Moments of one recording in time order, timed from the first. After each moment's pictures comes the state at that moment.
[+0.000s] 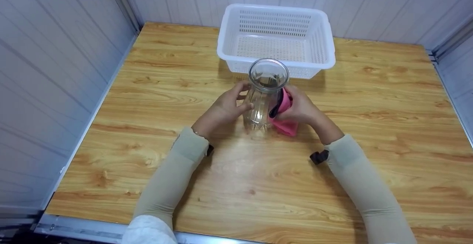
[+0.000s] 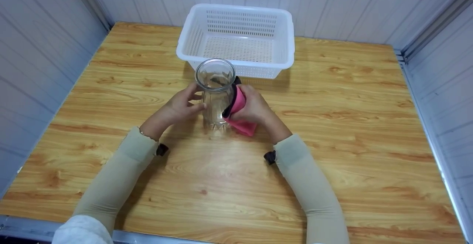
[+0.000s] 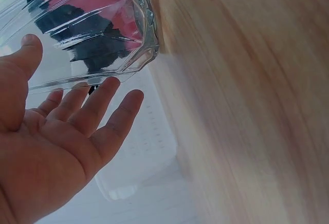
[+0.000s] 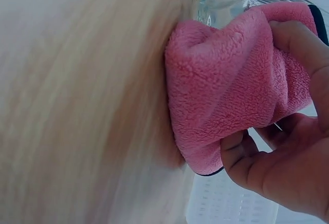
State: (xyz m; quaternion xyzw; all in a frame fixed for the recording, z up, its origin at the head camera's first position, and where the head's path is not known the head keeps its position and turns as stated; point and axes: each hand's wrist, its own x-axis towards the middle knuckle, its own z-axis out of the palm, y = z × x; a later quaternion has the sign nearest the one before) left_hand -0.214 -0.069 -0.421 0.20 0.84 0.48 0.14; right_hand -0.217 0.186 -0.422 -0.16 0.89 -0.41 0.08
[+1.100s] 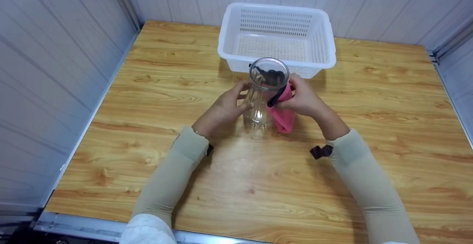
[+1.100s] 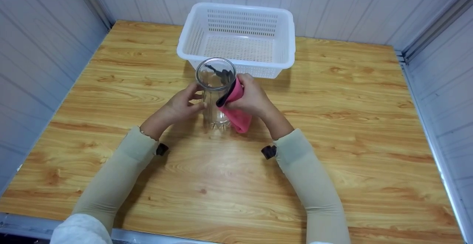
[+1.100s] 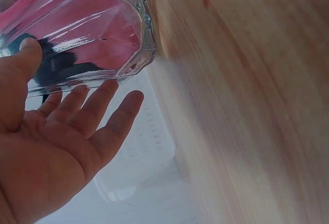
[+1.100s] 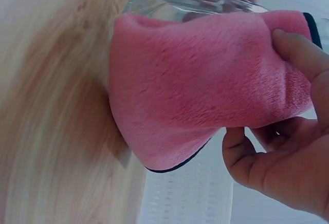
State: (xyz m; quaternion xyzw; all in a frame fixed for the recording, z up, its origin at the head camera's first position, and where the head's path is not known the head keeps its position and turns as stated) left_hand -0.212 -0.069 -0.423 0.21 0.84 0.49 0.13; right_hand -0.214 0.175 -0.383 -0.14 0.87 -0.47 0.07
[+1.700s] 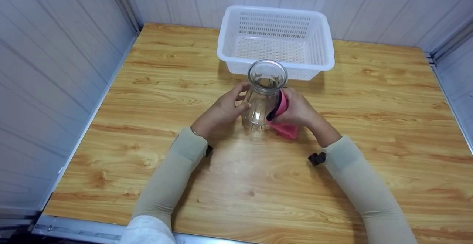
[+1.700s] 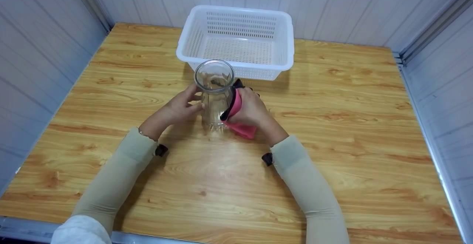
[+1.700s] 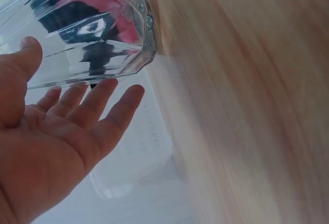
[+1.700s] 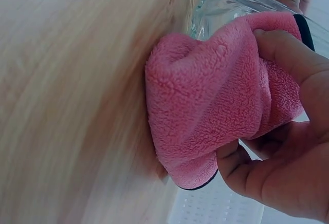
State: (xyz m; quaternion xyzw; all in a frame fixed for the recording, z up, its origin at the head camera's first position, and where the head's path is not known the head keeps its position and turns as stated) left_hand -0.215 -0.071 -0.424 0.20 0.82 0.51 0.16; right_hand -0.212 0.177 -0.413 -0.15 0.92 -0.34 0.08
